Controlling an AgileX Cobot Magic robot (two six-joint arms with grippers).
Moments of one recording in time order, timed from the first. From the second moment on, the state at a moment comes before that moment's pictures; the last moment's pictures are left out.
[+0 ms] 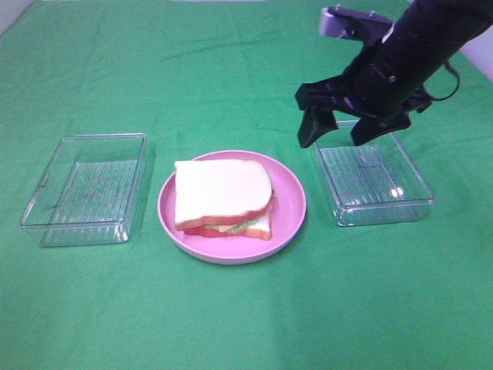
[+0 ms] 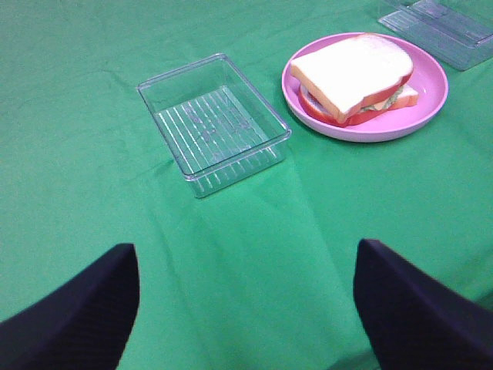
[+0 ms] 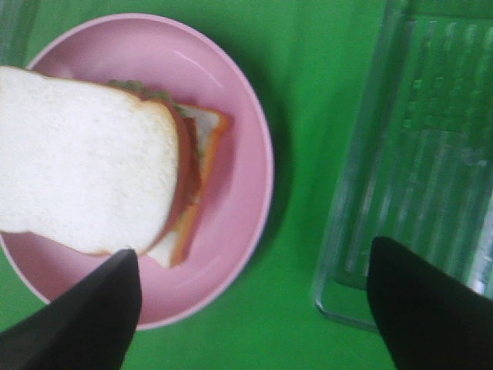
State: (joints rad) left arm -0.46 0.01 -0.50 0.07 1.05 -0.01; right arm 0.35 1.76 -1.23 0.31 0.69 -0.09
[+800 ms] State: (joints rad) left arm -0.46 0.01 -0.50 0.07 1.05 -0.01; right arm 0.35 0.92 -0.77 0.03 1.09 0.05
